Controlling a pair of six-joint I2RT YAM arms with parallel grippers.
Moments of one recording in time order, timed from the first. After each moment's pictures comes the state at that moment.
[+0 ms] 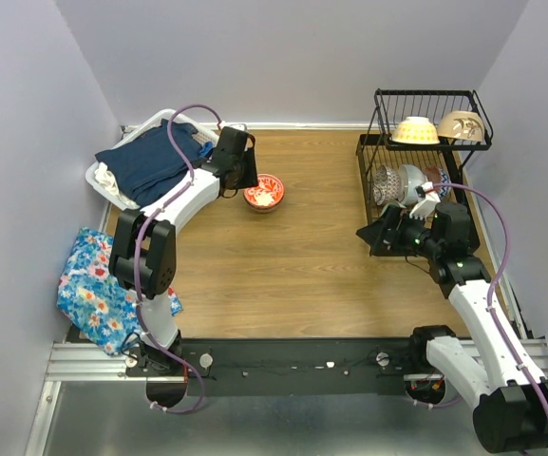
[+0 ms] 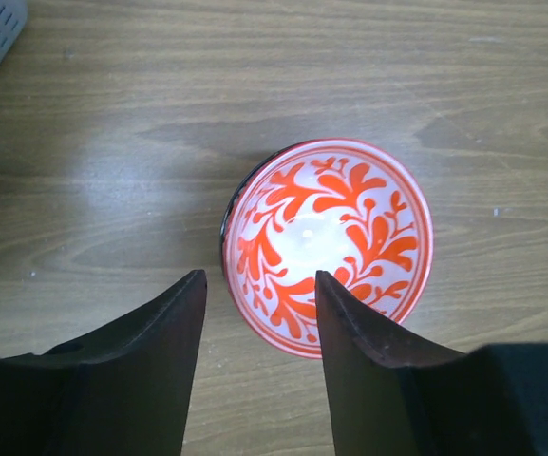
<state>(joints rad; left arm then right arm) -0.38 1.83 1.47 -0.39 -0.08 -0.40 0.08 0.84 0.62 -0.29 -0.49 0.42</state>
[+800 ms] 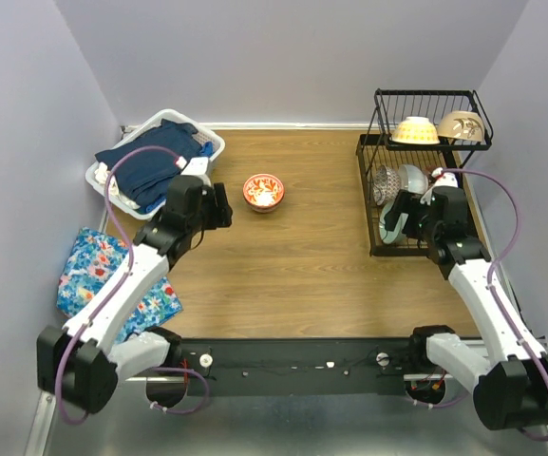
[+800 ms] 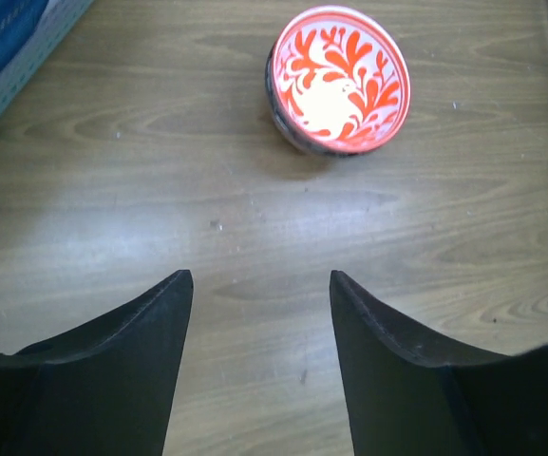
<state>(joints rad) -0.38 1.14 0.92 -0.36 -0.08 -0.36 0.08 0.96 0.75 -0.36 0.03 0.26</state>
